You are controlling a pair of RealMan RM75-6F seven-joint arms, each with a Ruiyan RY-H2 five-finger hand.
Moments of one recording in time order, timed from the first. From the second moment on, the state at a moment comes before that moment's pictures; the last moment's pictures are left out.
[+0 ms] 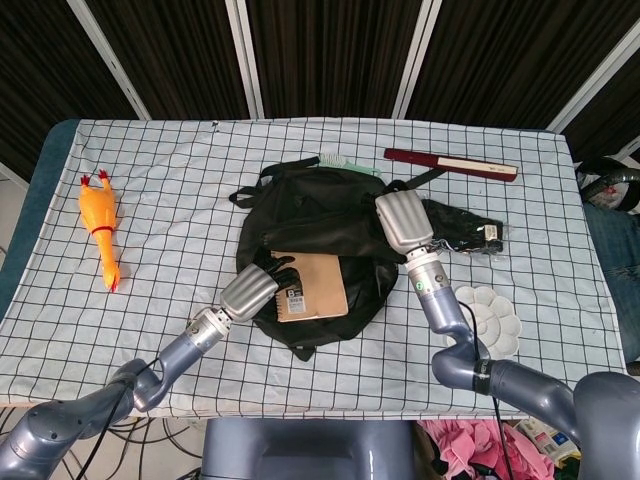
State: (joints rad) left arm -0.82 -1.94 -0.02 -0.71 1.71 1.20 -0.37; right arm 0.88 -1.64 0.36 -1.19 -1.15 1.05 -0.20
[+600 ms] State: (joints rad) left arm -0.86 -1.96 -0.03 -0.63 1.70 1.24 -0.38; right arm 0.87 -1.64 0.35 -1.18 -1.16 1.06 -0.20
